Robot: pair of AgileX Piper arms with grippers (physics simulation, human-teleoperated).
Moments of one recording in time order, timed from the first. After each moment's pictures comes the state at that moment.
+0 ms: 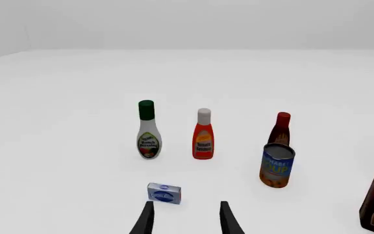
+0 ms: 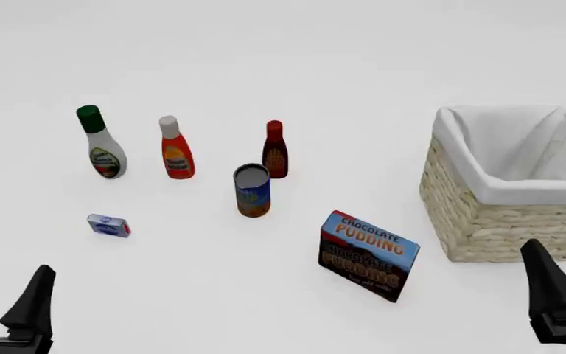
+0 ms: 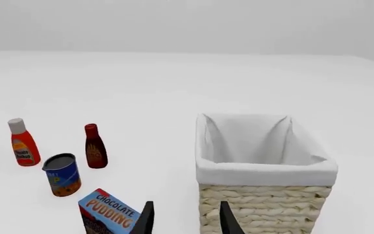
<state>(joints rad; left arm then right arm) 0.00 0.00 0.00 0.00 0.00 0.05 0.11 -0.17 0.06 -0.01</state>
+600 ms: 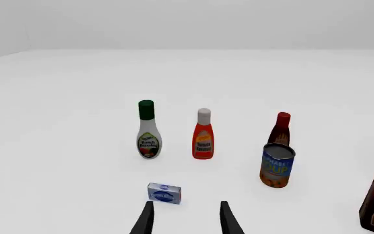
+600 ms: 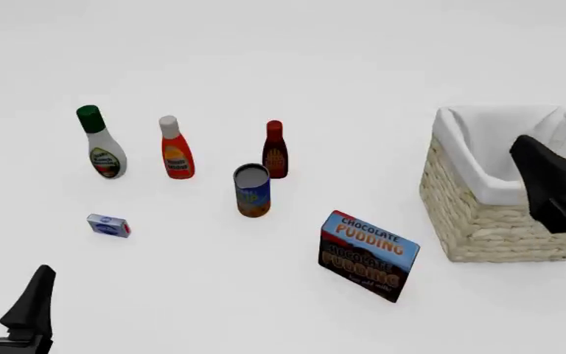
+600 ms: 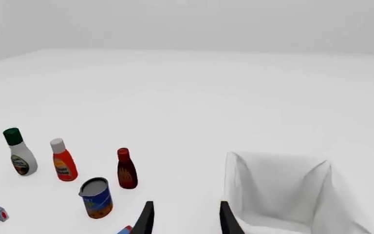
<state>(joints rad) 0.00 0.00 0.00 0.00 0.00 0.18 0.52 -0.58 0.10 0.02</state>
